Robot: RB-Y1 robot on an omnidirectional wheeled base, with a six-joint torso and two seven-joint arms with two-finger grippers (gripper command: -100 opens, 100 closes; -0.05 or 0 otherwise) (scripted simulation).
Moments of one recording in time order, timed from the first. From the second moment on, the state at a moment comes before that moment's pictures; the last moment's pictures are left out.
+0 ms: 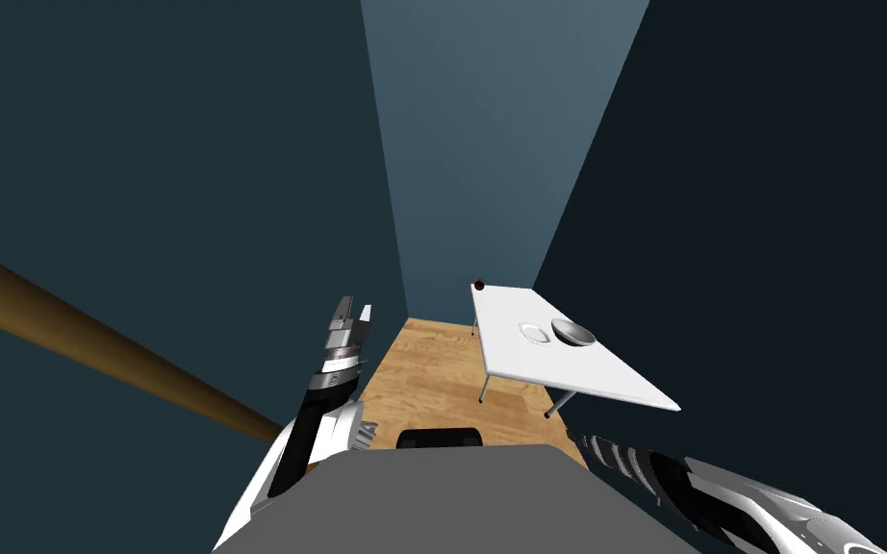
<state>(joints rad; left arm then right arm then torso) 0.48 -0.03 -0.01 -2.27 -0.10 -0.44 0.12 0.23 -1.34 0.91 -1.21 -0.02 -0.33 -0.06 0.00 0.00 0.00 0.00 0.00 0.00</state>
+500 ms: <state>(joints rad) 0.48 -0.03 -0.01 -2.27 -0.10 -0.44 0.12 0.17 -1.44 1.02 -1.08 0.01 -0.34 -0.06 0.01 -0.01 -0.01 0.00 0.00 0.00</state>
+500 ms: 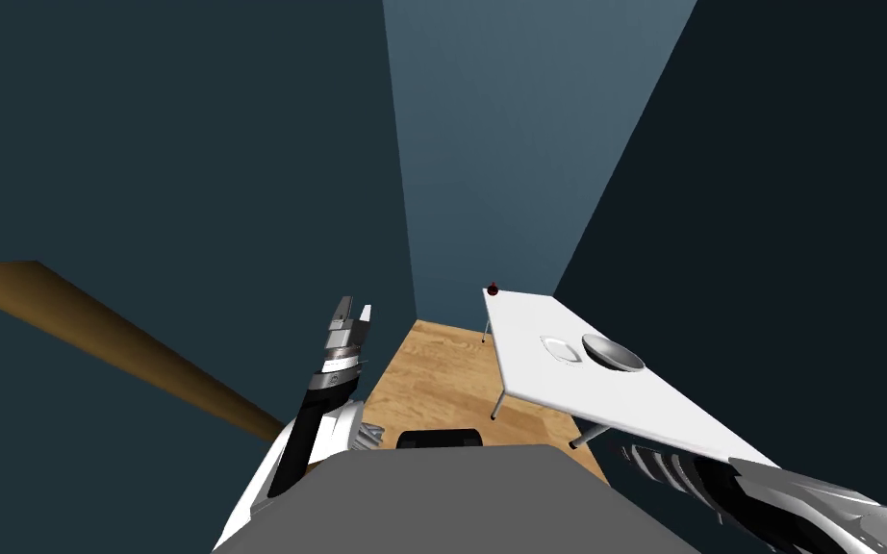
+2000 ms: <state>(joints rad) 0.48 -0.03 -0.01 -2.27 -0.10 -0.44 0.12 0.05 -1.44 1.18 -0.89 0.08 -0.32 -0.09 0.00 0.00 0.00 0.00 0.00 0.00</state>
